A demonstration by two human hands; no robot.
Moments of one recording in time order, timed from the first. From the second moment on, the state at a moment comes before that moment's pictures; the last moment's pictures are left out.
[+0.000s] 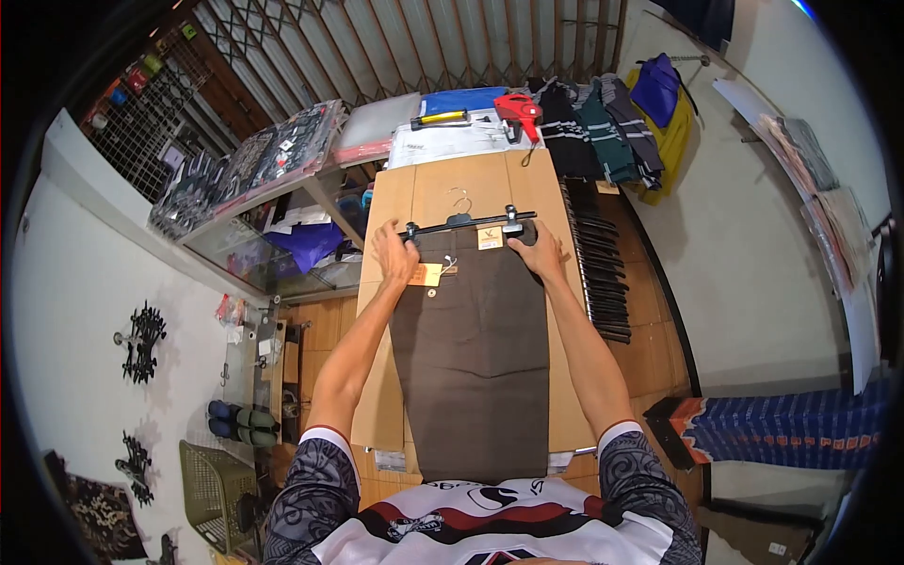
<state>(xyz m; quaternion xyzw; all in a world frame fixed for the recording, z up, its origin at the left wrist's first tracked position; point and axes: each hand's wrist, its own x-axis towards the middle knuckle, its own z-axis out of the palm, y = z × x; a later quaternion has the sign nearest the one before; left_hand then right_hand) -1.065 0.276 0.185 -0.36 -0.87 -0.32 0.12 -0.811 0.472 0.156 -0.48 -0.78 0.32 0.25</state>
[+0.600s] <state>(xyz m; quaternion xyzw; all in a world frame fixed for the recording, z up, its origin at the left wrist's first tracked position) -0.996 0.490 0.234 -0.56 -0.78 -0.20 -0.18 -0.795 0.478 0.174 -0.39 -0.67 0.56 0.29</state>
